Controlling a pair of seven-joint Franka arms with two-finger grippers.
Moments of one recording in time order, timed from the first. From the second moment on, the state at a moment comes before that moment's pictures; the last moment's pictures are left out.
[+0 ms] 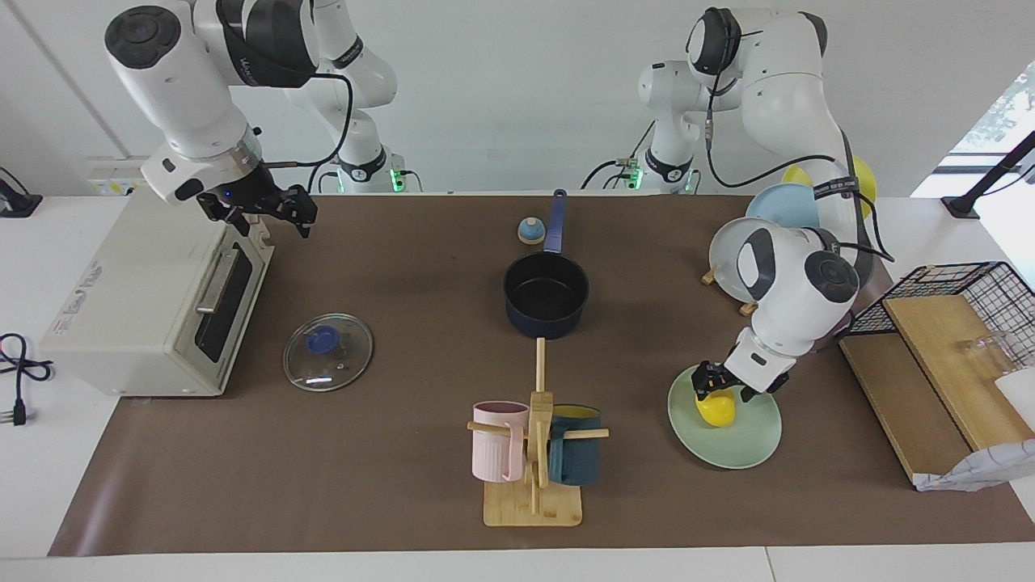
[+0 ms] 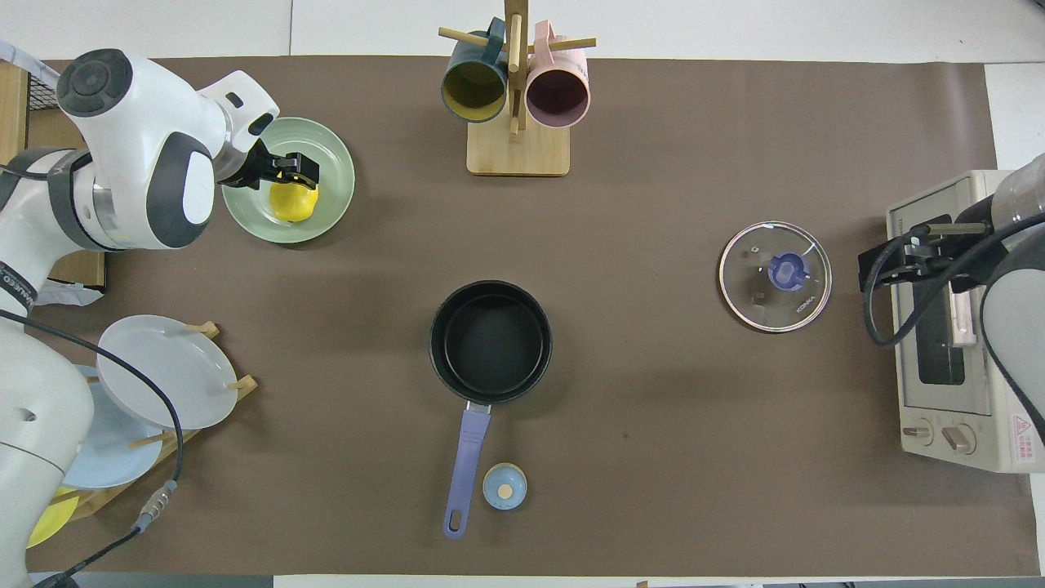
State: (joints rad) left arm -0.14 0.51 -0.03 -1.54 -0.07 2.14 -0.02; right arm 0.03 -0.01 -0.01 -1.70 -0.02 1.55 0.07
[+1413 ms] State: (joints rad) left arm -0.11 -0.04 0.02 -1.65 -0.03 1.54 -0.02; right arm 0.03 -0.01 -0.01 -1.70 -0.02 1.55 0.07
